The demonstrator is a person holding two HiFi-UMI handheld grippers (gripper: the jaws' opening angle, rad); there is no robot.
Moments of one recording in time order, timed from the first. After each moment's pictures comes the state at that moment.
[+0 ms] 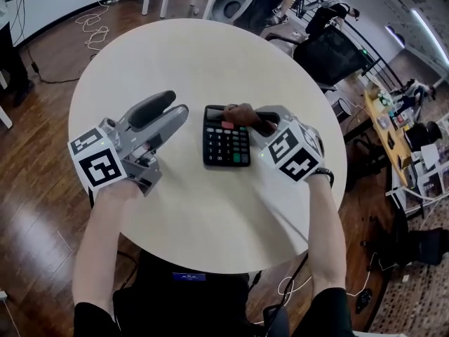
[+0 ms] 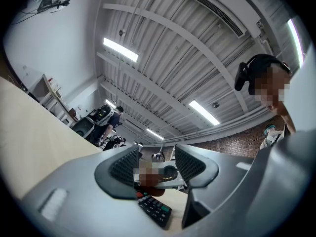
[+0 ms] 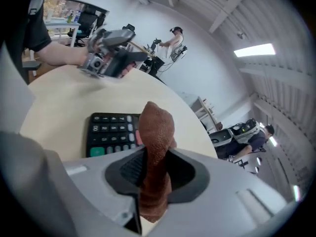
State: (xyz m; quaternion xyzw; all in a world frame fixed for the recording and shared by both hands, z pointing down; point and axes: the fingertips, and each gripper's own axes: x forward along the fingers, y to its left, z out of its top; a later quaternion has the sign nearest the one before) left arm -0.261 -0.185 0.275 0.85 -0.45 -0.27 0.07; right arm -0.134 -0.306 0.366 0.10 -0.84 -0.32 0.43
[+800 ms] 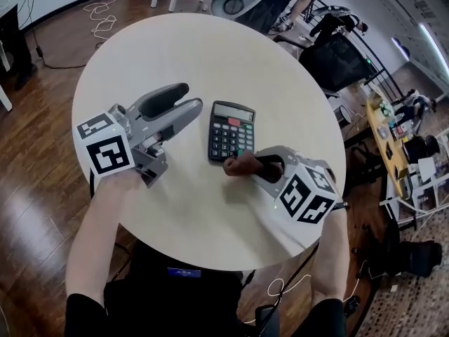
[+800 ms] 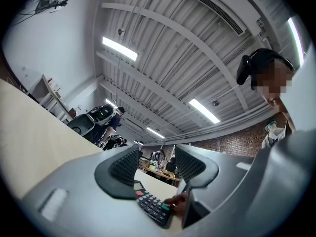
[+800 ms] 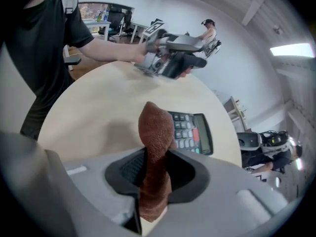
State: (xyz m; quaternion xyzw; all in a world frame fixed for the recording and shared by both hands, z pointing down) left arm -0.258 -0.186 0.274 0.85 -0.45 -0.26 0.07; right arm -0.083 -0.208 0.397 -0.05 -0.79 -0.32 0.51
